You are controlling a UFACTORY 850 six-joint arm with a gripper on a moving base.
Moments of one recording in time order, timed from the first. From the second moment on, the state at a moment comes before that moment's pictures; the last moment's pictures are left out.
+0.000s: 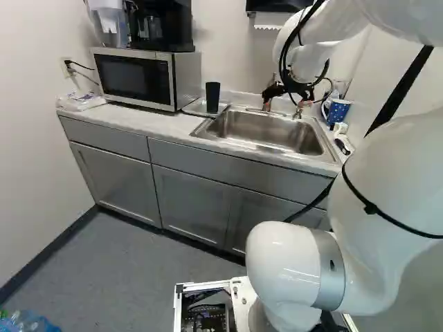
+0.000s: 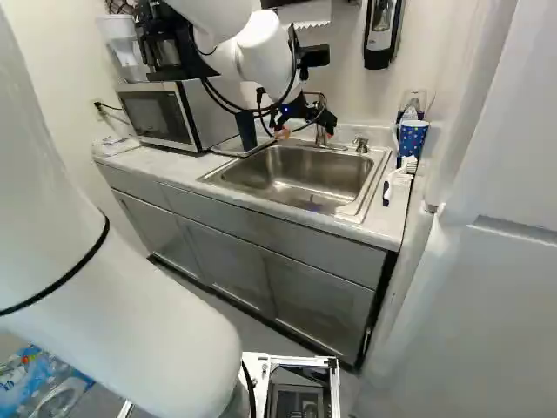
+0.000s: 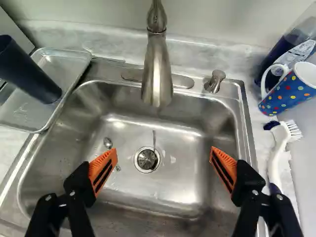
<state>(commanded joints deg) -18.4 6.9 -56.4 2.2 -17.1 -6.0</state>
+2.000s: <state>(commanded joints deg) -18.4 6.9 -56.4 2.2 -17.1 -6.0</state>
